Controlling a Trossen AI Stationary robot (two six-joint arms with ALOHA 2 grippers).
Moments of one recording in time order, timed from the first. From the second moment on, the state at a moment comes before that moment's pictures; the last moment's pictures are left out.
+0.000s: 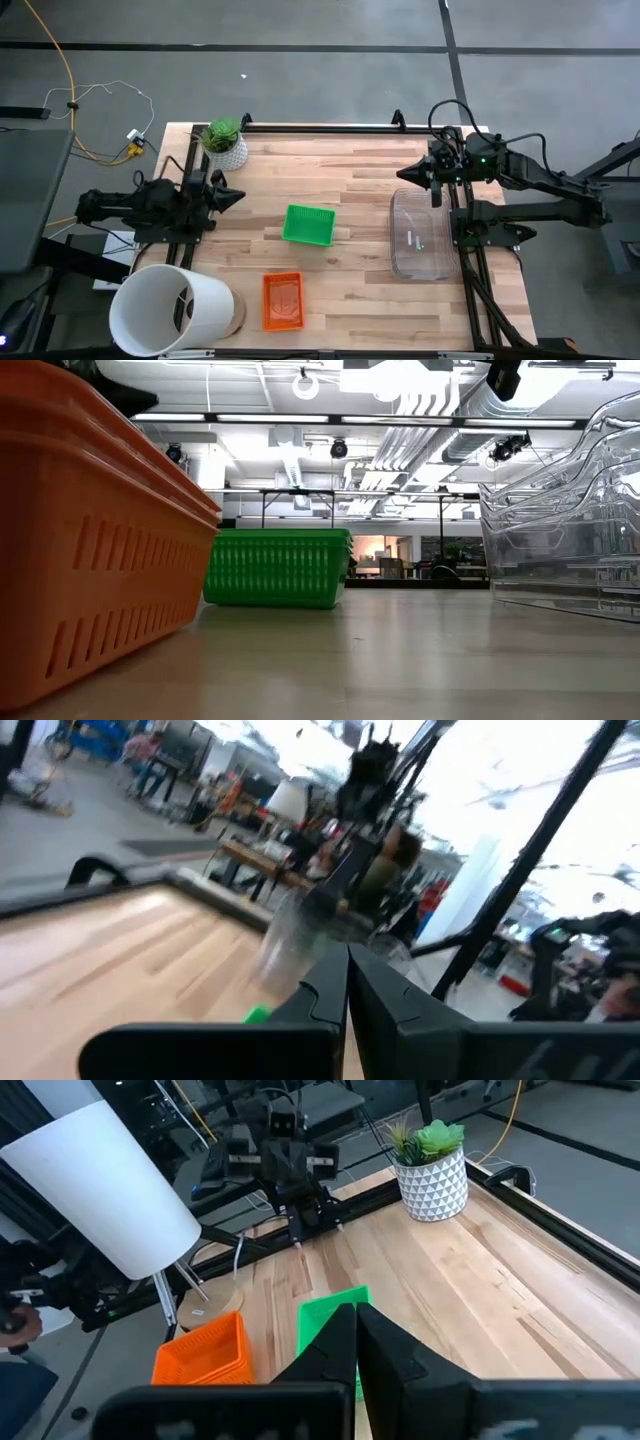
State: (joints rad) left arm 0.05 0.00 0.12 0.03 -0.18 -0.46; right arm -0.23 0.71 0.89 -0.44 -0.18 0.32
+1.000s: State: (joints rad) left arm 0.05 0.07 0.01 0.01 -0.01 -0.33; right arm -0.23 0.59 0.89 -0.61 -0.20 0.28
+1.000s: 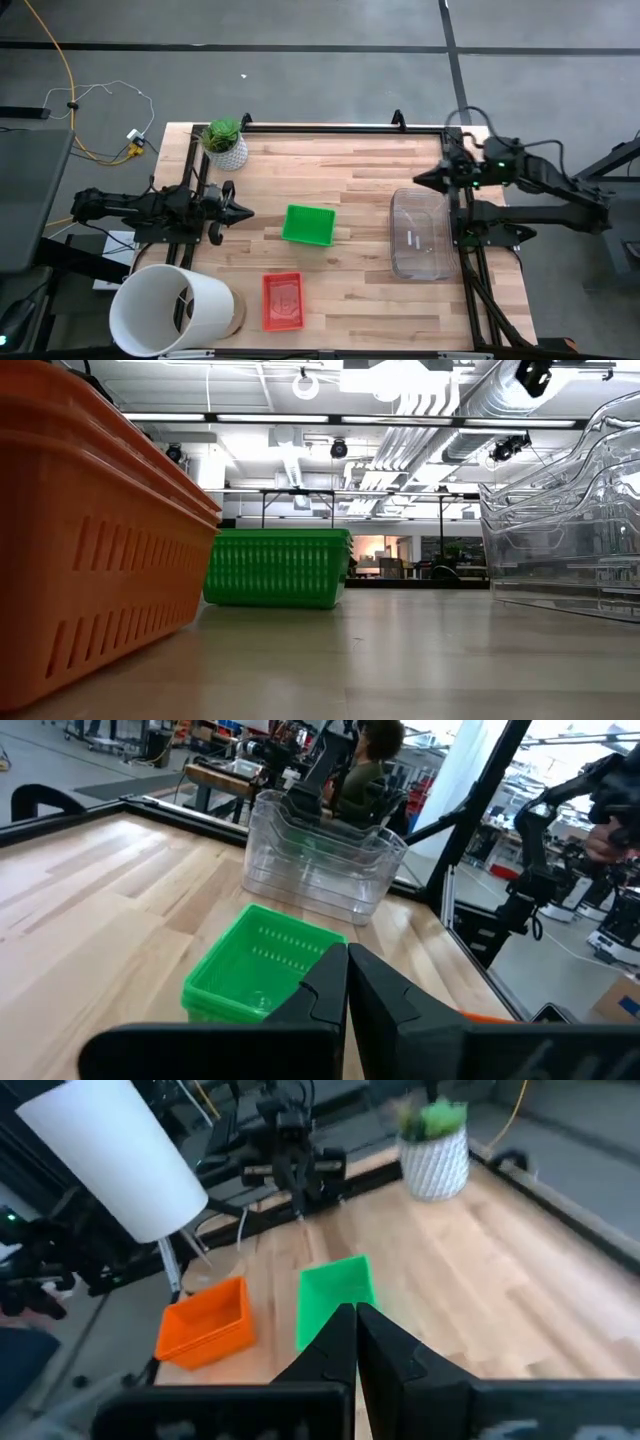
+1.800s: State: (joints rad) left arm 0.05 0.07 0.01 0.01 -0.01 -0.33; right arm -0.23 0.01 0.28 -0.17 -0.23 0.25
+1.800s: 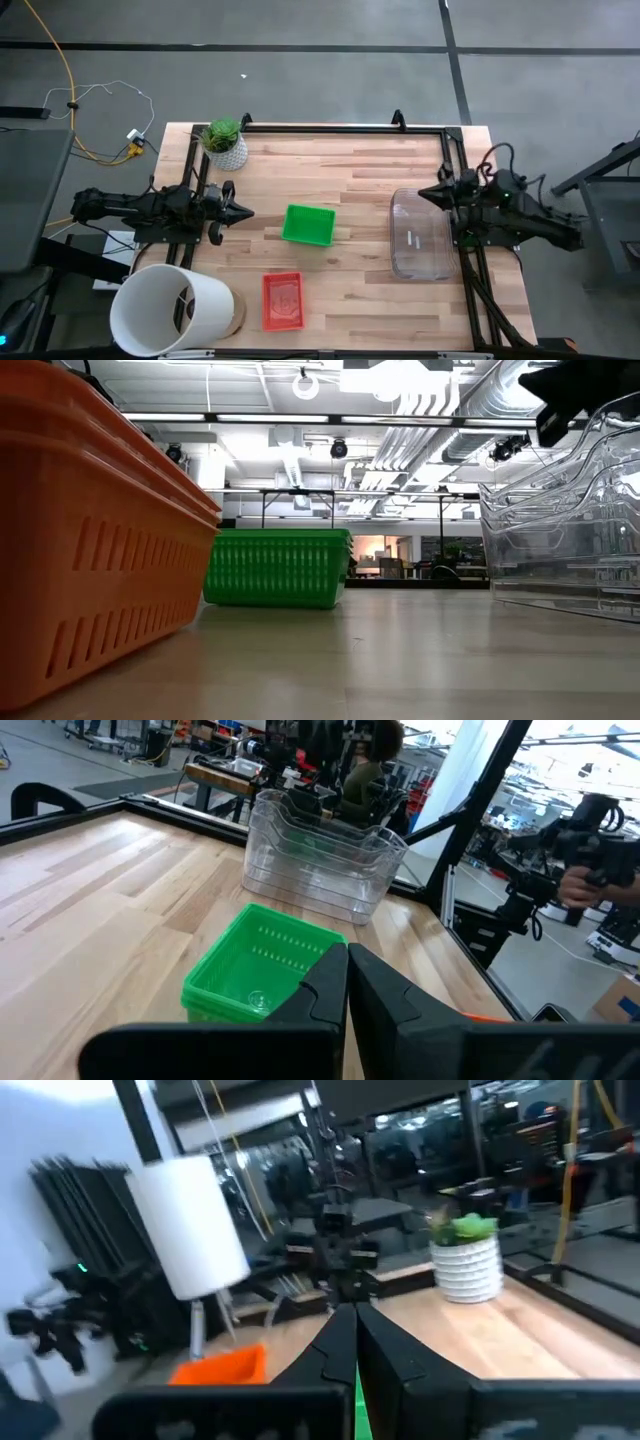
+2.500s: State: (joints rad) left arm 0.05 0.07 0.01 0.01 -0.01 -0.33; right arm -0.10 0.01 0.01 0.05 -0.21 0.31
